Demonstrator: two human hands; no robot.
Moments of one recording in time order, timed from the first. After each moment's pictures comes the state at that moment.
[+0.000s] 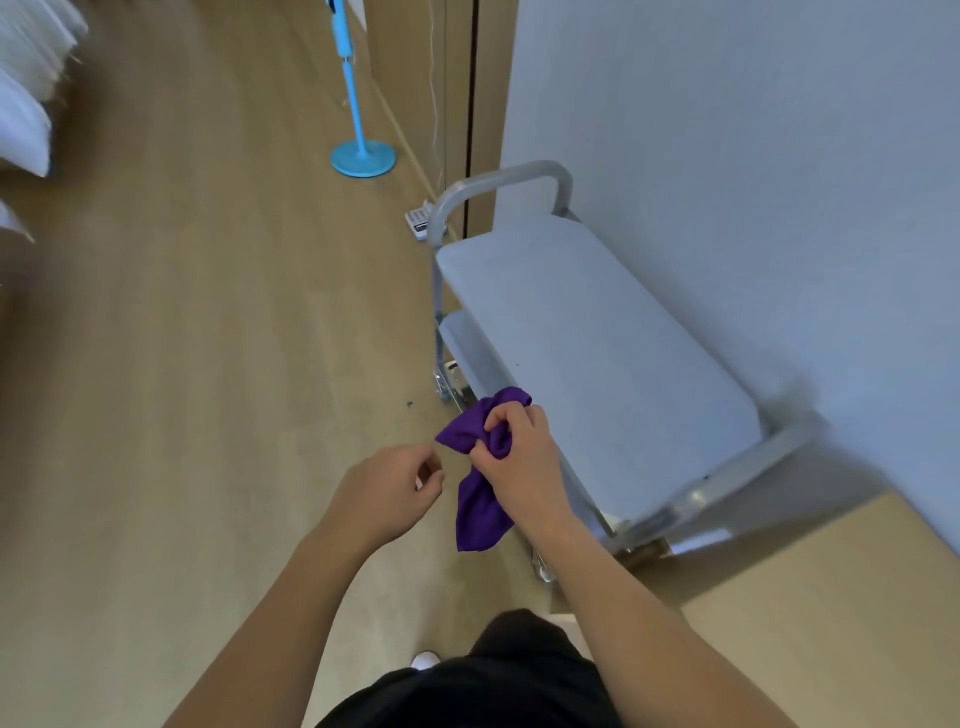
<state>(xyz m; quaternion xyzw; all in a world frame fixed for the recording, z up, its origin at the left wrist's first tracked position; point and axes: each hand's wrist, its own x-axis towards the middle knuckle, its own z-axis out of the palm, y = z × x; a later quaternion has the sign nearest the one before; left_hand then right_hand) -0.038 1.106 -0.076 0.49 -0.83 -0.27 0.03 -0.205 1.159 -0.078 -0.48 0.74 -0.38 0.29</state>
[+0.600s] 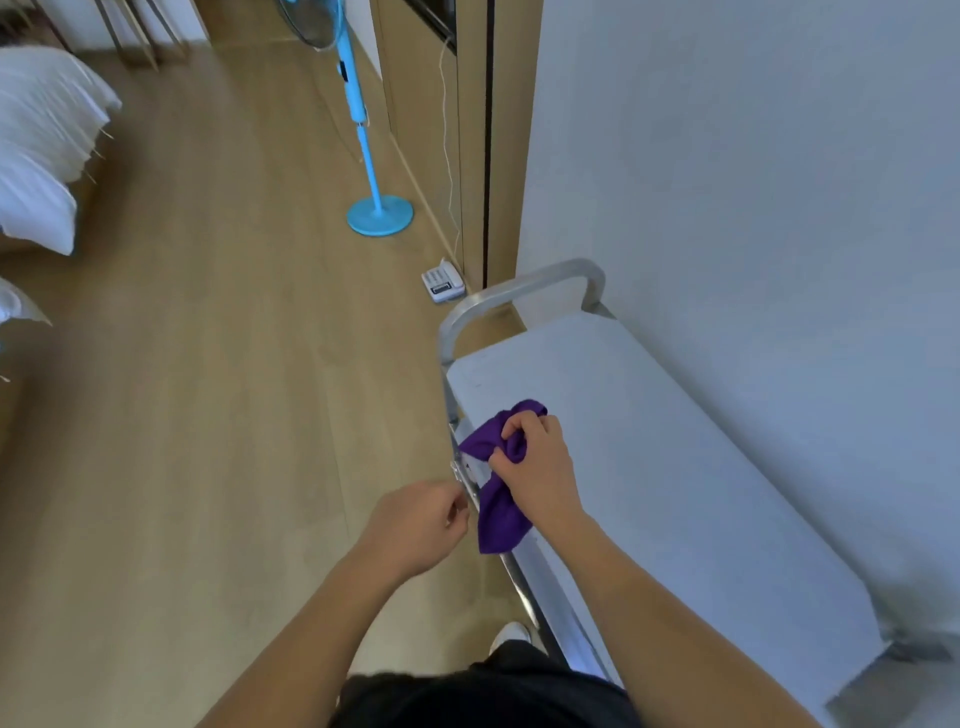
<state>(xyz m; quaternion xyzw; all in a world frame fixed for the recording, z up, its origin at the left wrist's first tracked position) -0.145 0.866 -0.086 0.44 -0.87 -0.21 -0.02 -0.319 0.890 -0.091 -0.48 0.75 -0.36 0.29</state>
